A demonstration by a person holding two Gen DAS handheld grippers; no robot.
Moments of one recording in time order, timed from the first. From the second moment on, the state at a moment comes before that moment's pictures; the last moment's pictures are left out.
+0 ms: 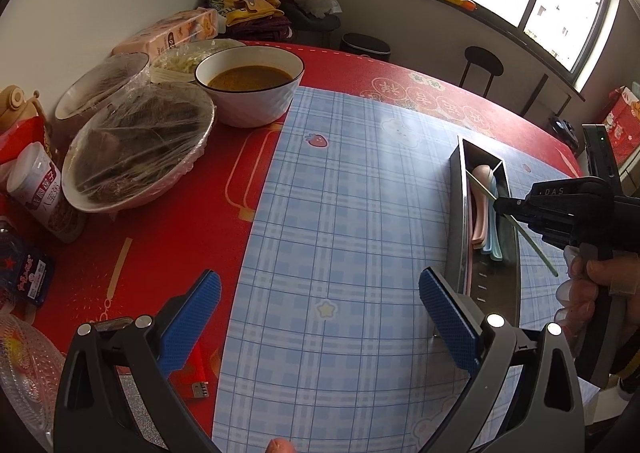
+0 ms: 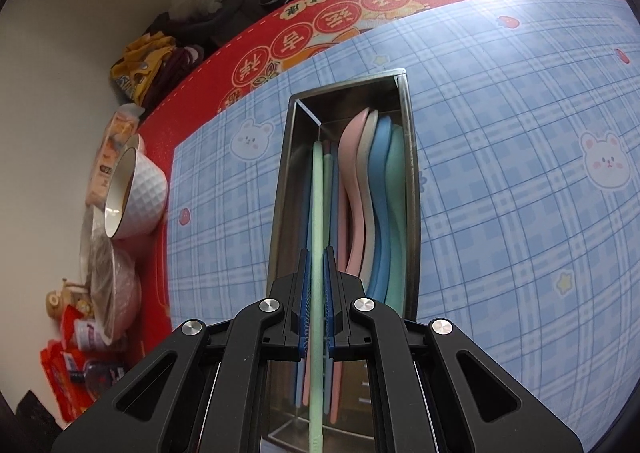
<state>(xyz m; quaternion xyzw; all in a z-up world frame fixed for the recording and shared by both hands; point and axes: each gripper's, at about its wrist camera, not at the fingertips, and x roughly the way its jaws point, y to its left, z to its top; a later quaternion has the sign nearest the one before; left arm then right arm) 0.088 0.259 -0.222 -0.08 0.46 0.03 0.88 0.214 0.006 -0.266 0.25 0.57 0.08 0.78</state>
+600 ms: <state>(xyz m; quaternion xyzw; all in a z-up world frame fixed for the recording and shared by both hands) 0.089 0.232 -0.183 -0.06 0.45 0.04 0.89 0.204 -0.010 -0.250 0.20 0.61 0.12 0.76</state>
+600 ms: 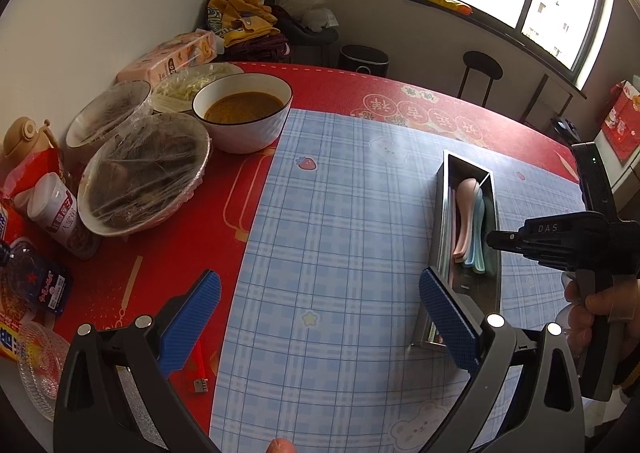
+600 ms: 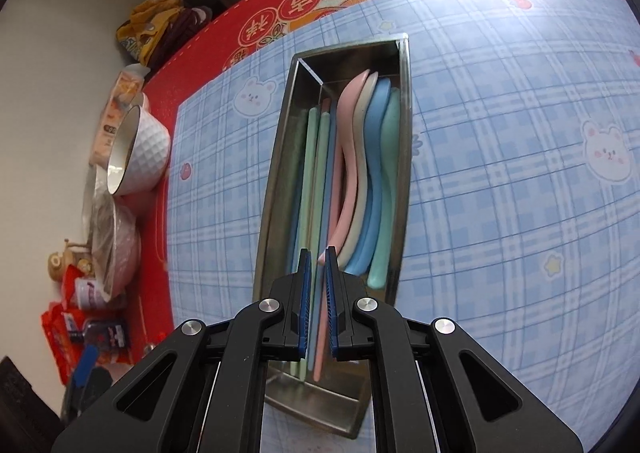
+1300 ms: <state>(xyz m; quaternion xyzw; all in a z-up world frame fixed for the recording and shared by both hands) 0.066 0.089 -0.027 0.01 0.27 -0.02 0.96 0.102 -0.160 -0.040 0.06 0.34 0.14 0.93</state>
